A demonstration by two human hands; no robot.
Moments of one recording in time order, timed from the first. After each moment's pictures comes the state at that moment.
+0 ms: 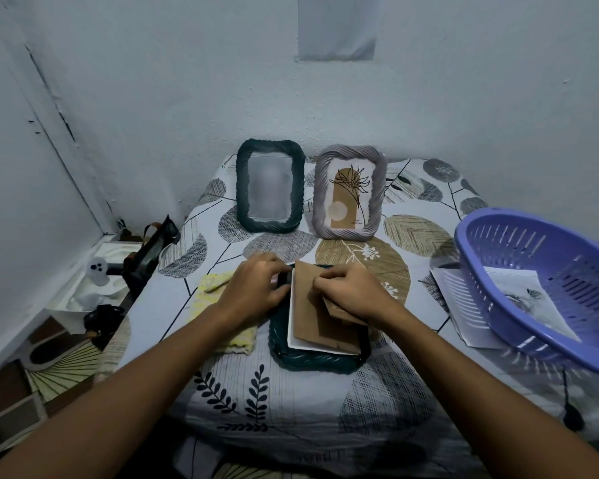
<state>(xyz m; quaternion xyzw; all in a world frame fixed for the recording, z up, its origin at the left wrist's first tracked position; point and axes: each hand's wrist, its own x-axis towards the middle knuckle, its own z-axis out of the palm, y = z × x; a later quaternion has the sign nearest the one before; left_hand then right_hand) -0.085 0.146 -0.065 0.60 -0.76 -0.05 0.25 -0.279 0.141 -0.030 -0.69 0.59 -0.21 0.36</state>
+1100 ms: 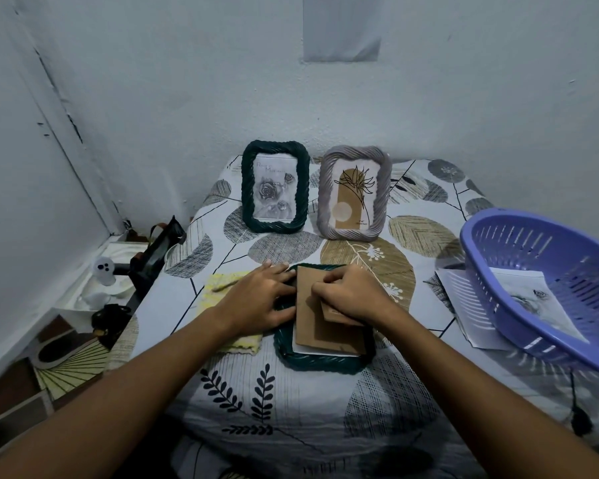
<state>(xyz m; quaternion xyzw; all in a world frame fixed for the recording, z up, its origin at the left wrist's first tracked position) -0.072 0.154 -0.073 0.50 -0.86 0.00 0.12 -0.271 0.143 -0.029 -0.72 0.59 -0.18 0.30</state>
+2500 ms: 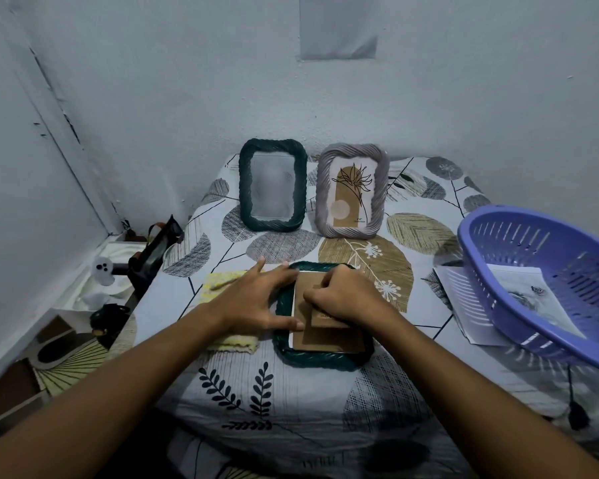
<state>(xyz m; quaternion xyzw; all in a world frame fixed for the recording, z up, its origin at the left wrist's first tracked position) -0.077 0.172 -0.047 0.58 -0.79 -0.18 0.09 -0.261 0.135 -0.044 -0.73 0.62 -0.12 0.24</state>
